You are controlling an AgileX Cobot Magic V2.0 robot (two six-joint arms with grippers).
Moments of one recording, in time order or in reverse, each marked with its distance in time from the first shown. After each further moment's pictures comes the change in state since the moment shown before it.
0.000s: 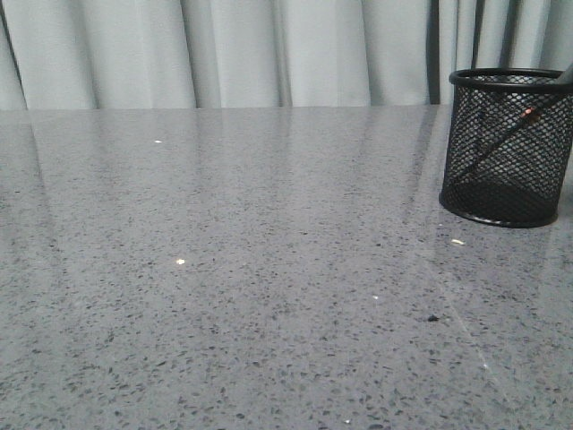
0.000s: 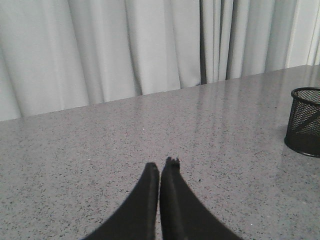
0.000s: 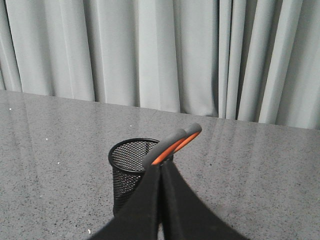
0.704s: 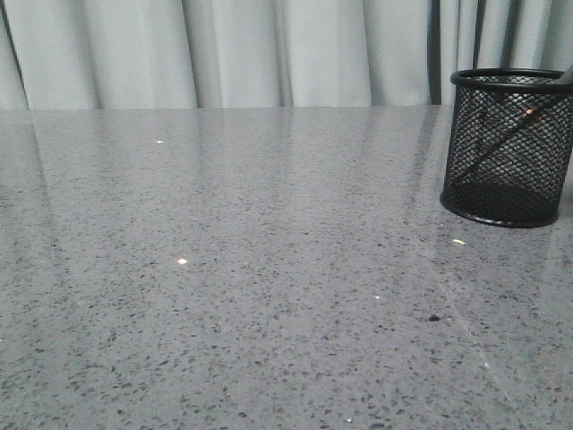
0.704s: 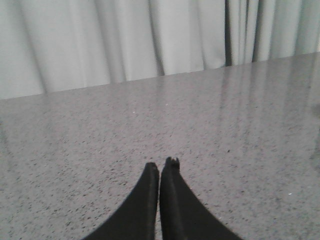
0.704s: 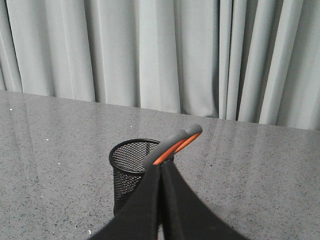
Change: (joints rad) left arm 0.088 -0.022 0.189 0.012 -0.144 0.011; right arm 0.000 0.000 0.000 0.000 -0.002 -0.002
